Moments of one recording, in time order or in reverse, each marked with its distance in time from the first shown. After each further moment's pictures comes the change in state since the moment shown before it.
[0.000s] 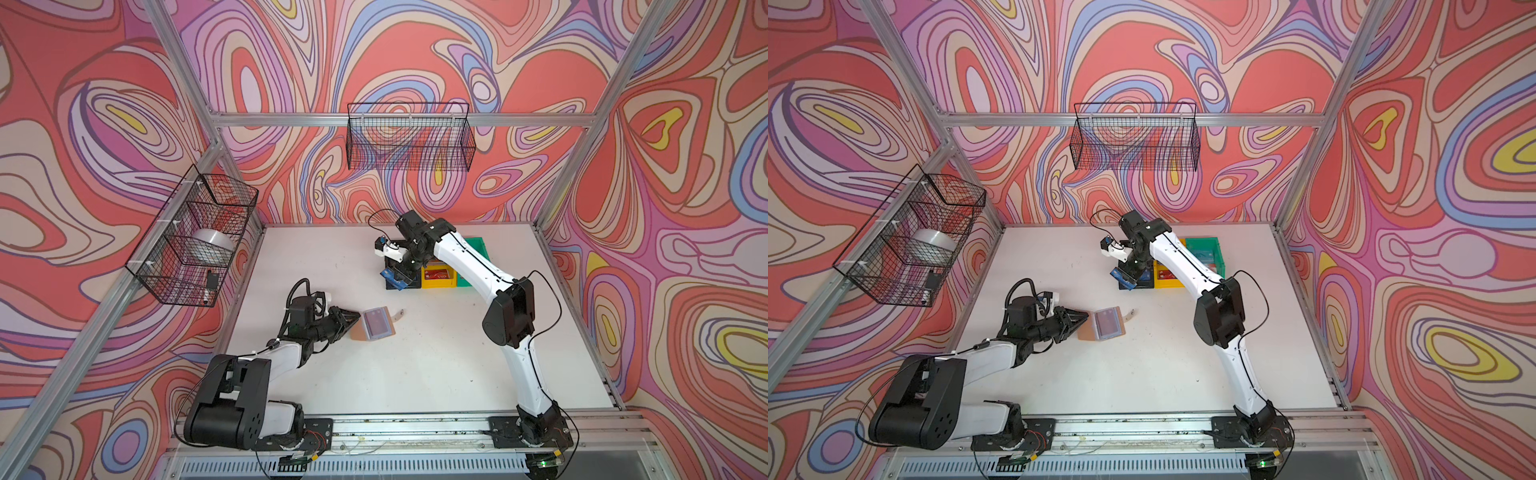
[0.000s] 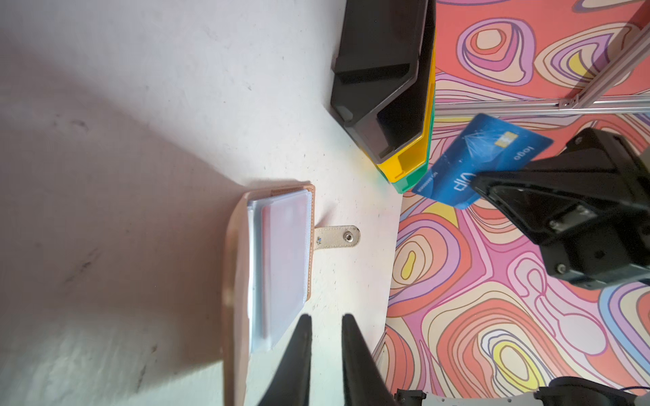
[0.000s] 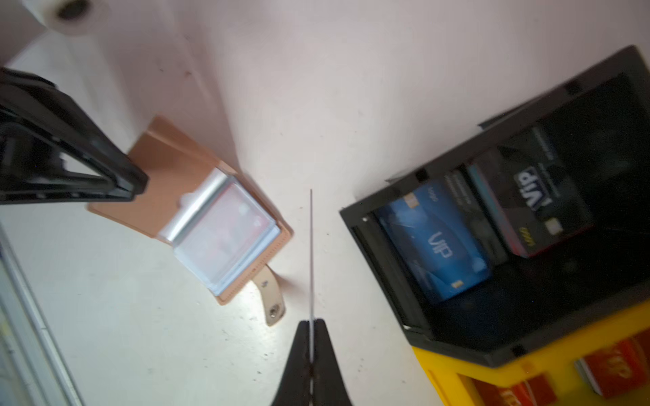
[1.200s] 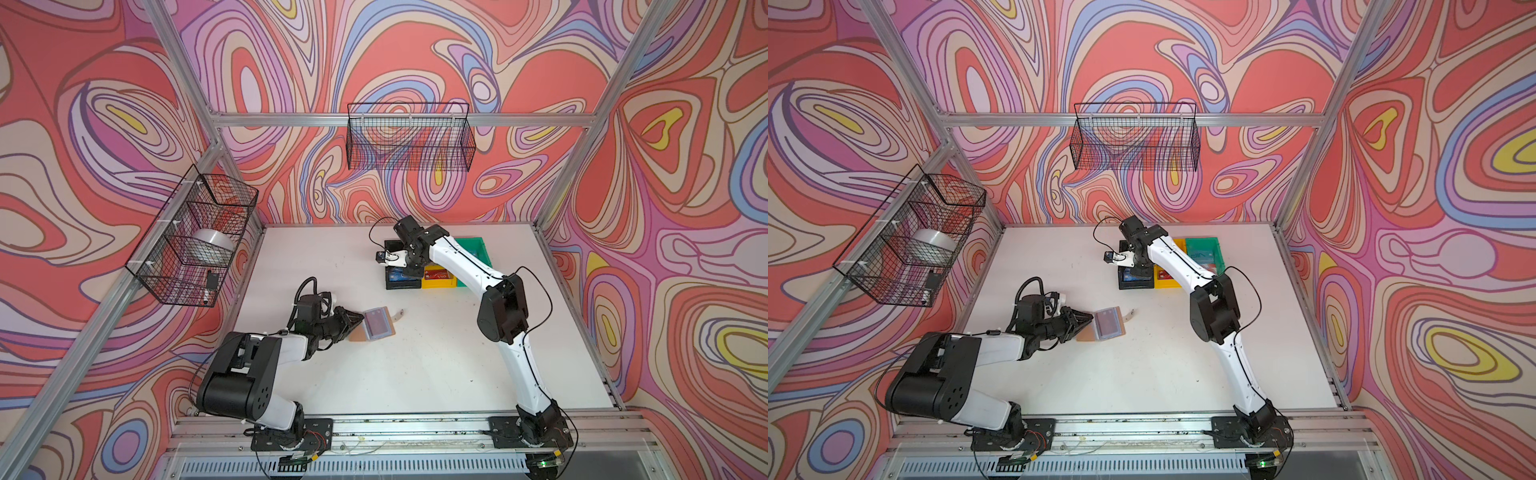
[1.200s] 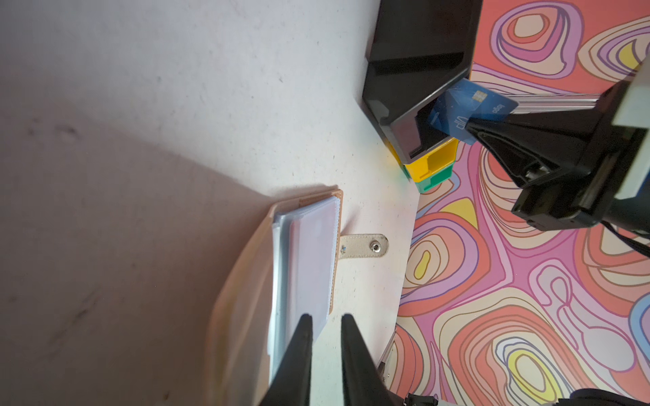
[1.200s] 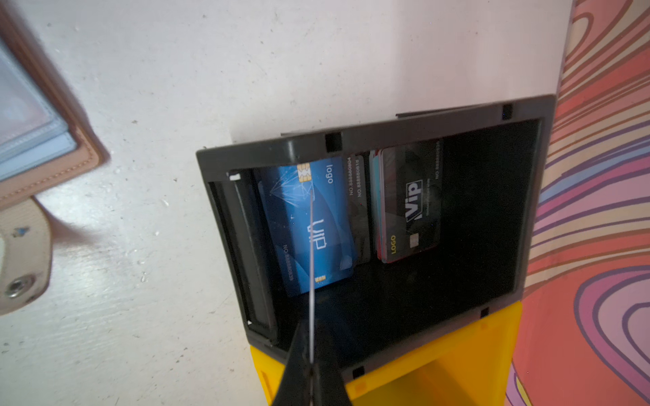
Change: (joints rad) left arm -0.024 0.153 0.031 0.056 -0.010 0.008; right arm -0.012 0.070 -0.044 0.146 0.286 -0.464
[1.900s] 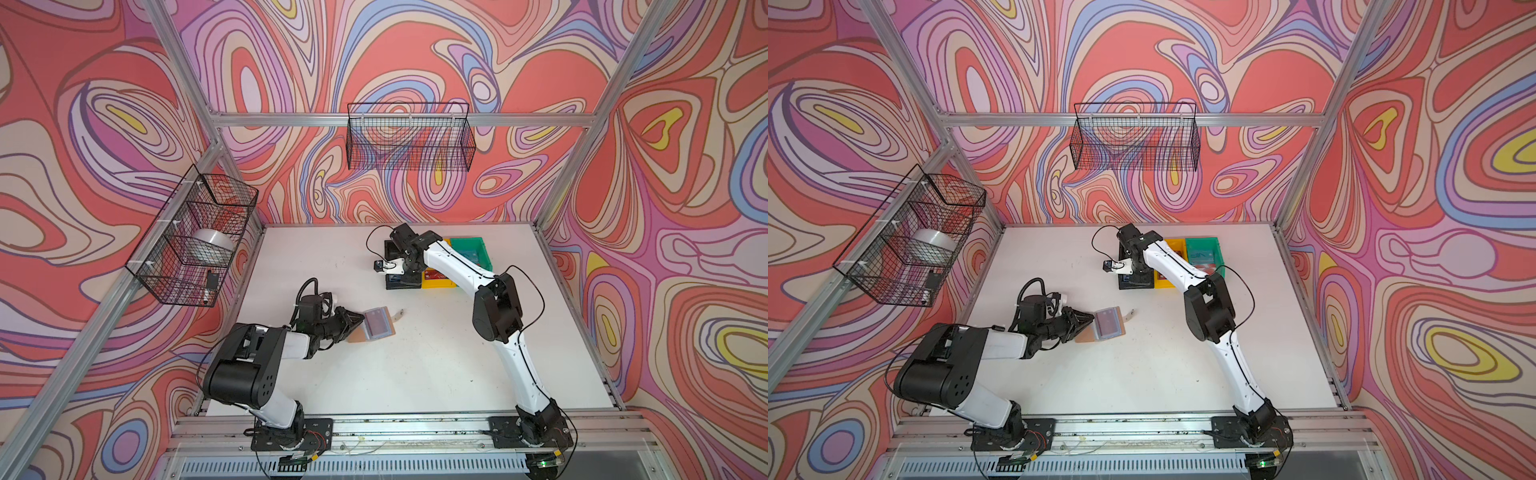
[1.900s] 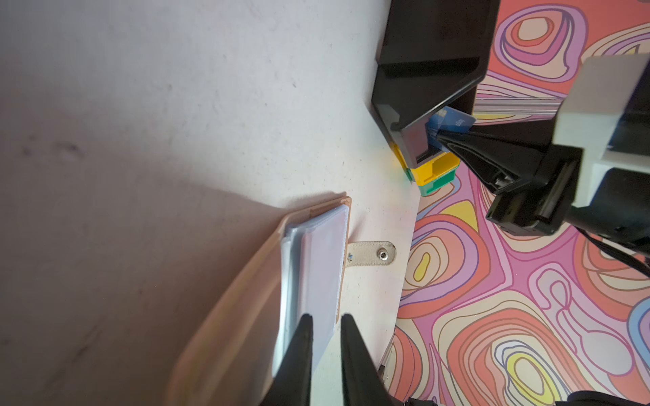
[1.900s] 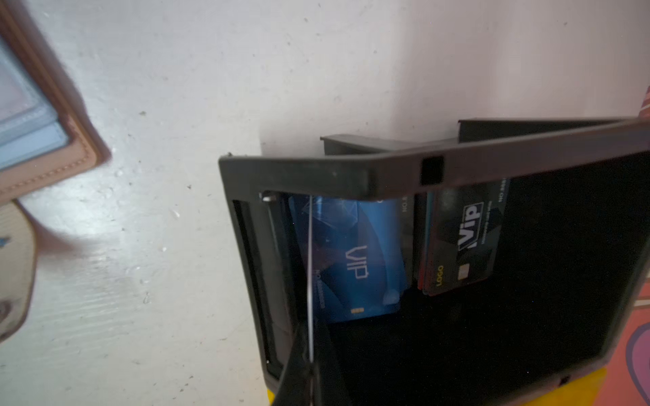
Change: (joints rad) left arm 0.000 0.069 0.000 0.069 0.007 -0.018; right arm 0.013 0.049 -0.025 0.013 -0.009 -0.025
